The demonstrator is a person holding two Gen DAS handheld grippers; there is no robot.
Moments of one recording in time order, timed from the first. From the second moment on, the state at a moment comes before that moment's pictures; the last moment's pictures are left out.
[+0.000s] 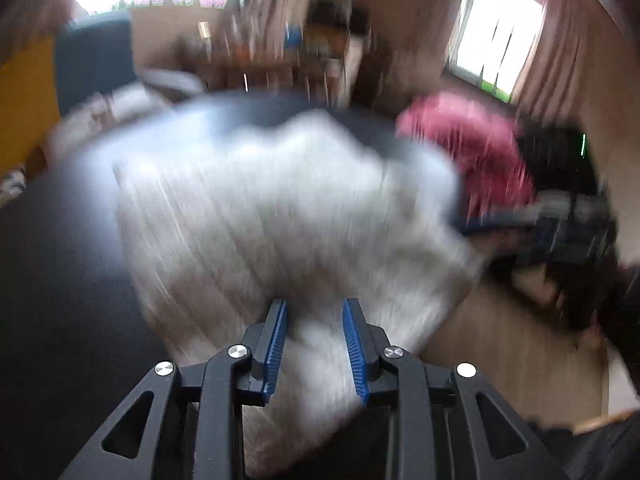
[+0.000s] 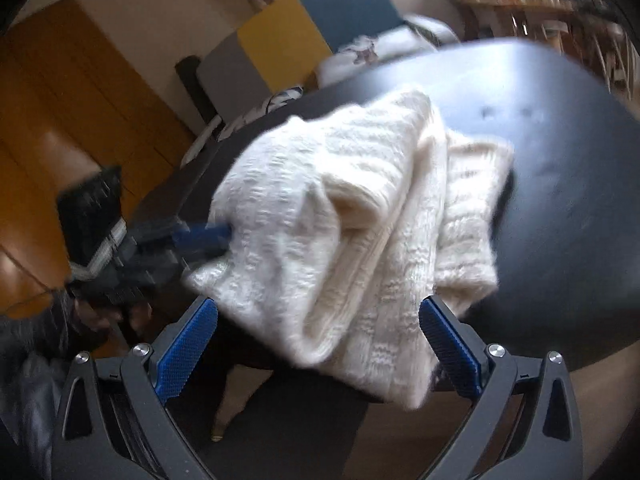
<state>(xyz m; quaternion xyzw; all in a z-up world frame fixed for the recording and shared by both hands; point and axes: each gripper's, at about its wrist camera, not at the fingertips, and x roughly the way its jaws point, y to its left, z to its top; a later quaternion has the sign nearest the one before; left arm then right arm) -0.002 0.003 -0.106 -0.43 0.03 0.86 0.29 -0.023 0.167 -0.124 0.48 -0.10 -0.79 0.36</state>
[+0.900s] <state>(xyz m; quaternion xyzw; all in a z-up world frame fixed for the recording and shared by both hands) -0.068 -0.018 -0.077 -0.43 -0.05 0.87 0.26 -0.176 0.158 -0.132 0.48 -0.16 -0.78 0.36</state>
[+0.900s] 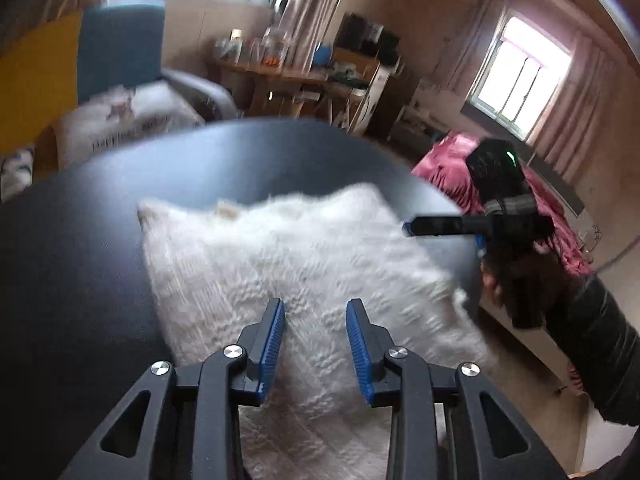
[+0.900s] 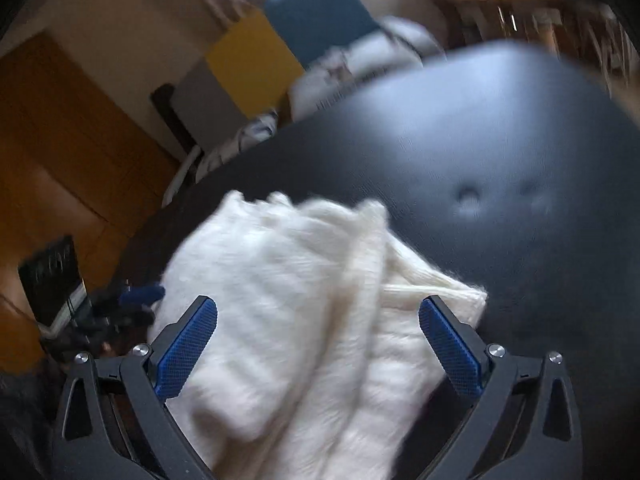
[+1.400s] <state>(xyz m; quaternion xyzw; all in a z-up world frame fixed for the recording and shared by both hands) -0.079 -0.147 -0.062 -0.41 -0.29 0.84 0.18 -0.153 0.194 -0.128 0.47 -0.18 -0.76 0.42</state>
